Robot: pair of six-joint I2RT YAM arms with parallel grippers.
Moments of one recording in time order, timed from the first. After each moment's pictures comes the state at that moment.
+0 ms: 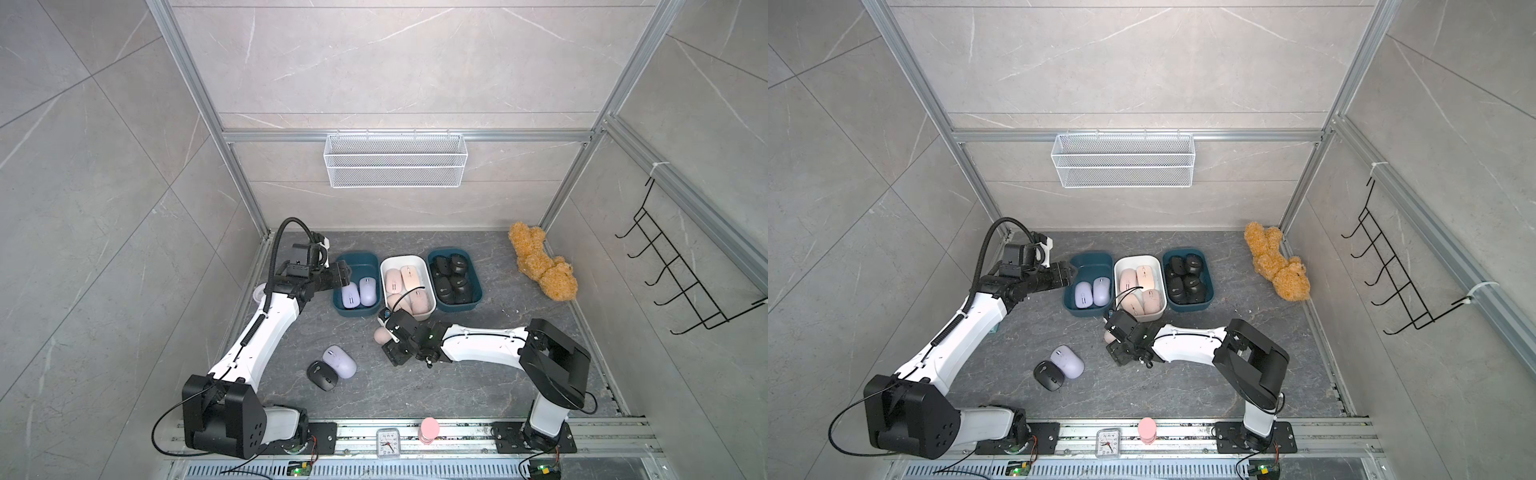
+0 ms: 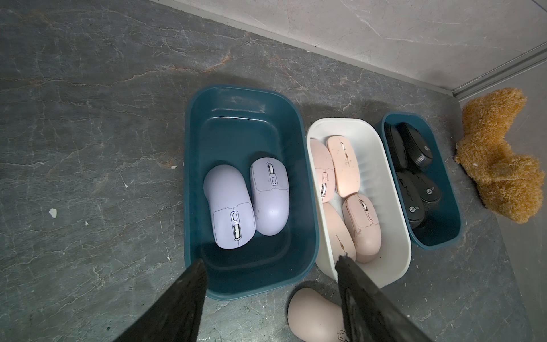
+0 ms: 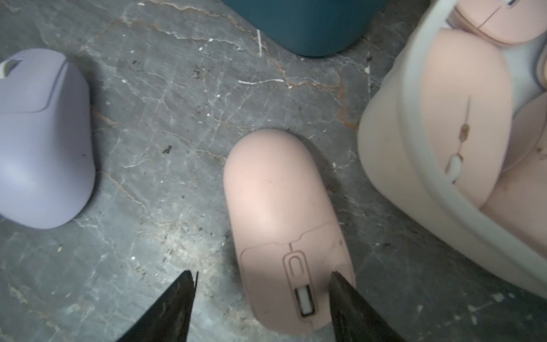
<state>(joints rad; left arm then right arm) -0.21 1.33 1.13 -0.53 0.19 -0.33 1.00 1.80 1.06 -0.26 0.11 0.23</state>
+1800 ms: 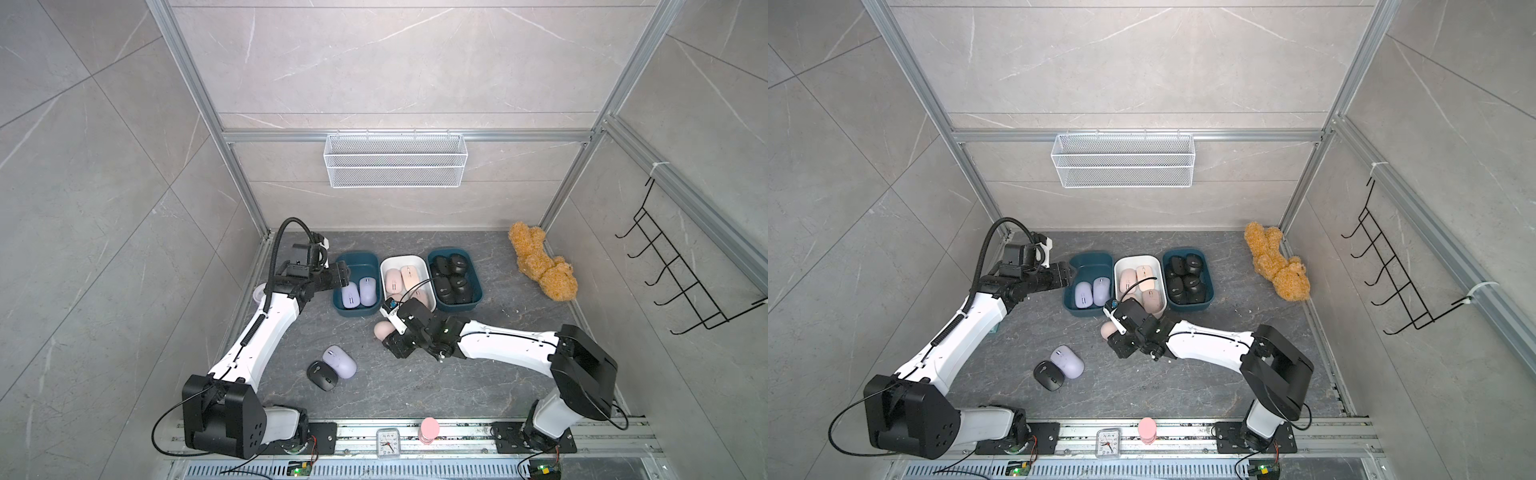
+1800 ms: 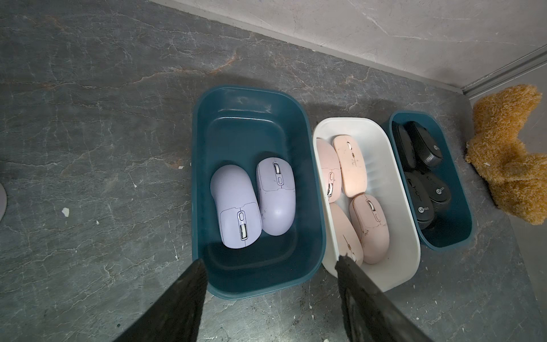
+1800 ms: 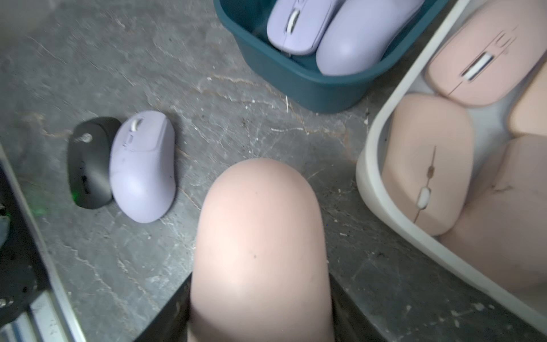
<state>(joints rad) -0.21 1.33 1.13 -0.54 0.17 -0.31 0.98 1.63 1.04 -0.24 -0.03 0.22</state>
